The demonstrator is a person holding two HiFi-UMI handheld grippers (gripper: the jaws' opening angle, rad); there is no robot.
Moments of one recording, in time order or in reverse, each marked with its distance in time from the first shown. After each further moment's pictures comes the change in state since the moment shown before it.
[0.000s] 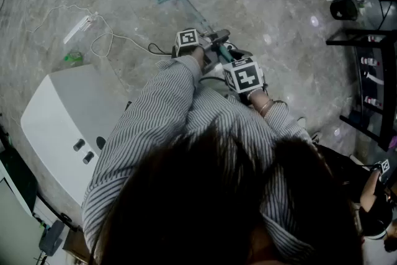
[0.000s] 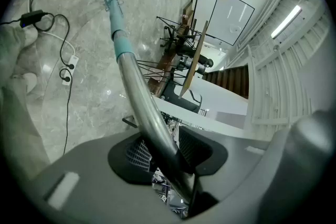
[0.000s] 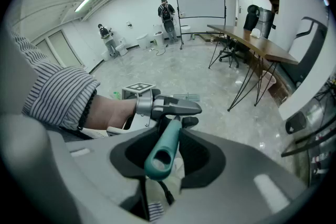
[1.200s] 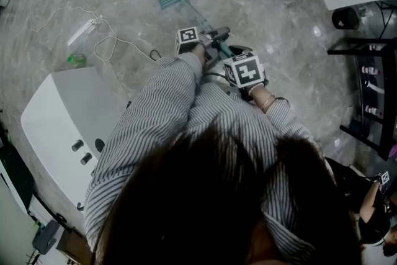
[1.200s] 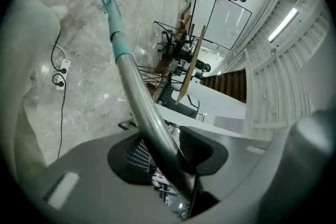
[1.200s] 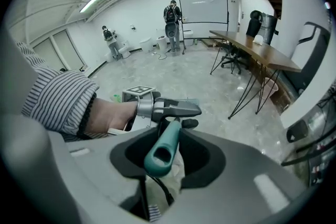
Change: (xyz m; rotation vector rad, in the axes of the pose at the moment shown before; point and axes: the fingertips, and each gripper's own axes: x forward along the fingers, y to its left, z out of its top) left arm 0.017 -0.021 0.020 -0.011 -0.054 -0.017; right arm -0.004 -0.019 0.029 -0.036 -0.043 0.011
